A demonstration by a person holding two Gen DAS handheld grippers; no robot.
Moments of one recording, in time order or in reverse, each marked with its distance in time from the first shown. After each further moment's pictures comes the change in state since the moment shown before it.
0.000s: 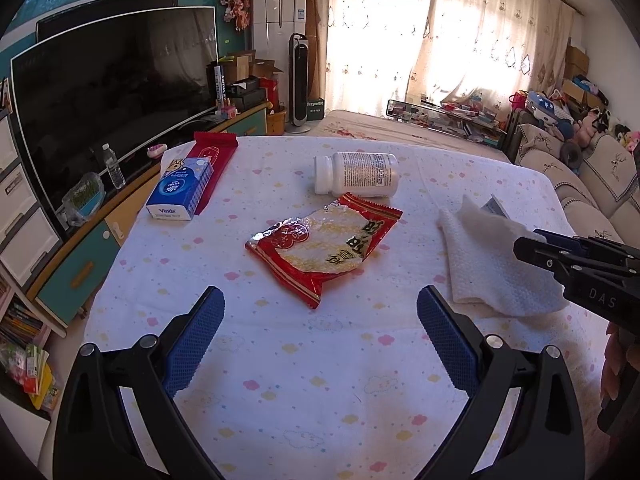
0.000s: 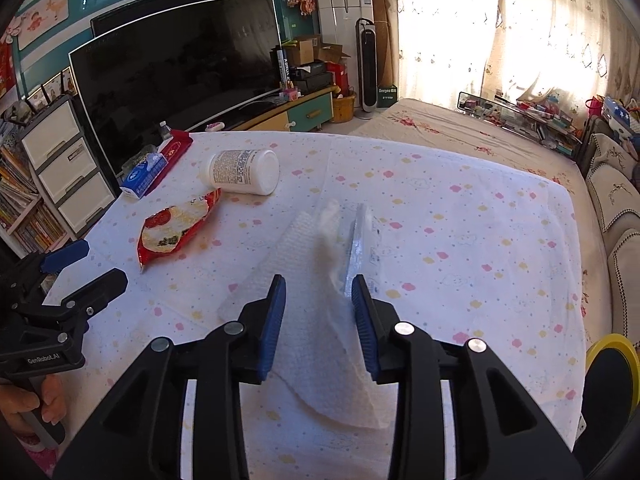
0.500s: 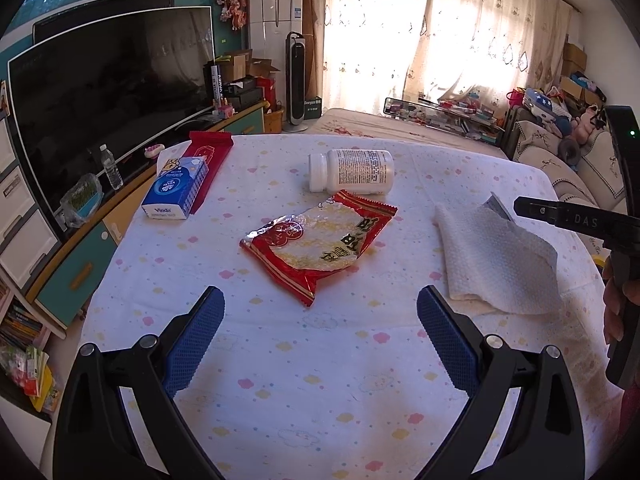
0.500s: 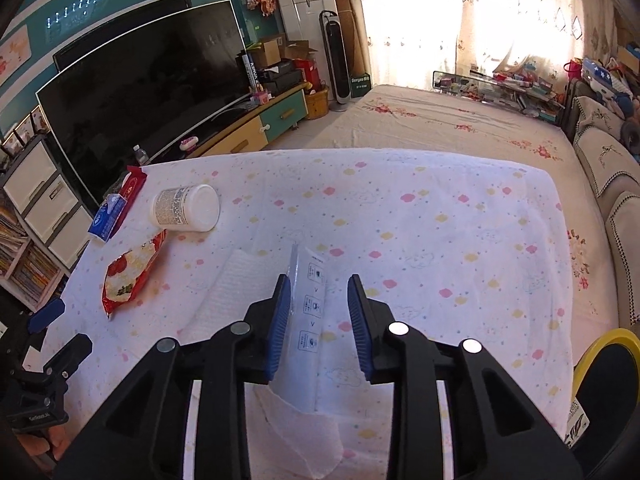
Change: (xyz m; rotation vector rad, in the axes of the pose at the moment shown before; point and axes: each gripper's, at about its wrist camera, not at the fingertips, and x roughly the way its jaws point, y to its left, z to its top) left arm 0.002 -0.002 -0.002 0.009 0.005 -0.005; right arm 0.022 -0.053 0.029 0.141 0.035 0.003
